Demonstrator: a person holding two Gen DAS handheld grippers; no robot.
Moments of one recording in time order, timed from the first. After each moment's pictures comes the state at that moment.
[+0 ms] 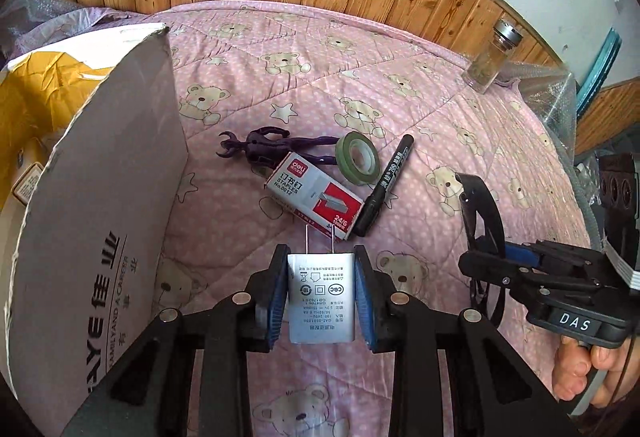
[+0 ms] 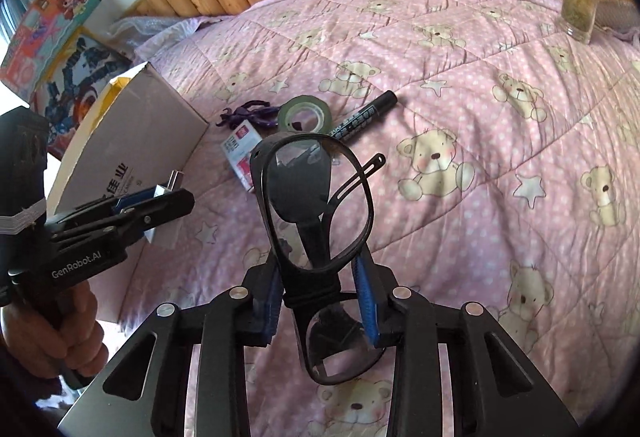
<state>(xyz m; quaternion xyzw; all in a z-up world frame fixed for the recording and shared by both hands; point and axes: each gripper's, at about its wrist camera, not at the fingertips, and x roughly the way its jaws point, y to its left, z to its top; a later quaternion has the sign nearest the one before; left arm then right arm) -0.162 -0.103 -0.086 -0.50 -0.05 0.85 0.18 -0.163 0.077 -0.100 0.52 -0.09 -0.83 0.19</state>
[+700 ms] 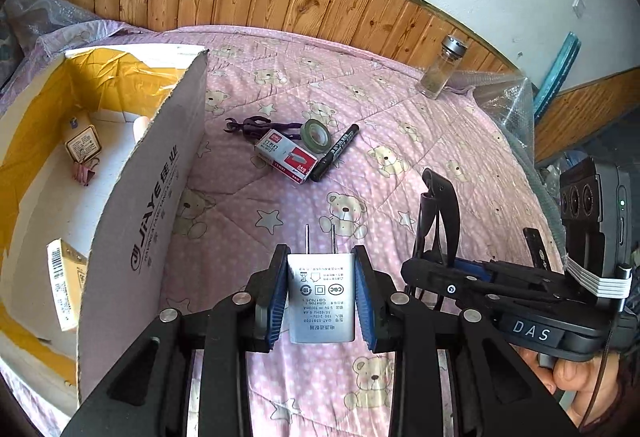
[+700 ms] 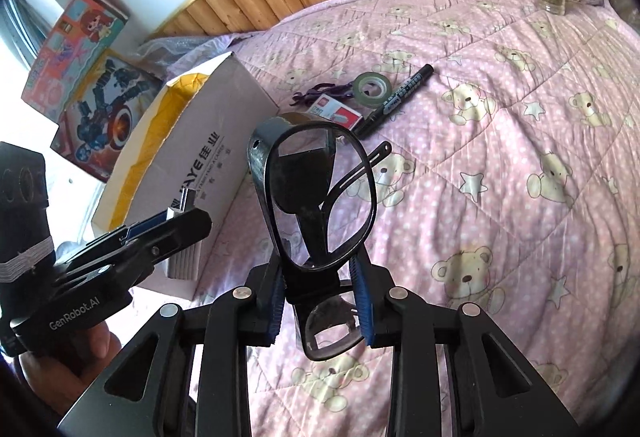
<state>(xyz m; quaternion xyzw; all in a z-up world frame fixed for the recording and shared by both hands) -0.053 -0.127 -0.028 -0.46 -0.07 0.86 0.21 -0.059 0.039 -0.058 0.49 -0.15 -0.84 0.18</state>
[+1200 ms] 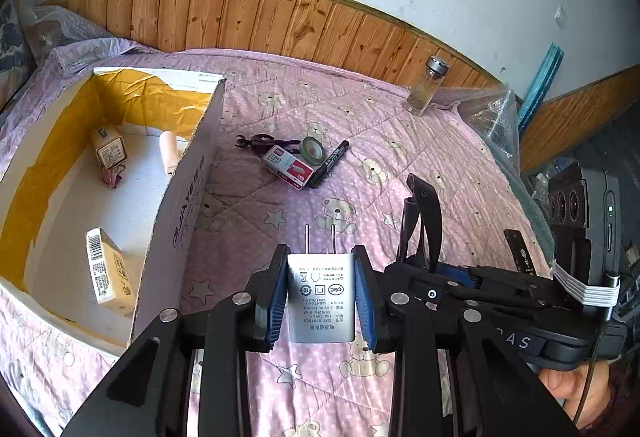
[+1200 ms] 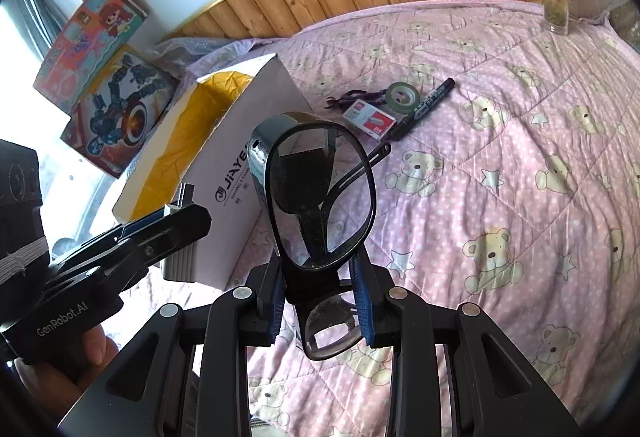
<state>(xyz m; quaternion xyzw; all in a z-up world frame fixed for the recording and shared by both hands) -0.015 -0.153 0.004 -0.43 -0.08 0.87 0.22 -0.023 0.005 -0.028 0.47 -0.13 -0.85 0.19</state>
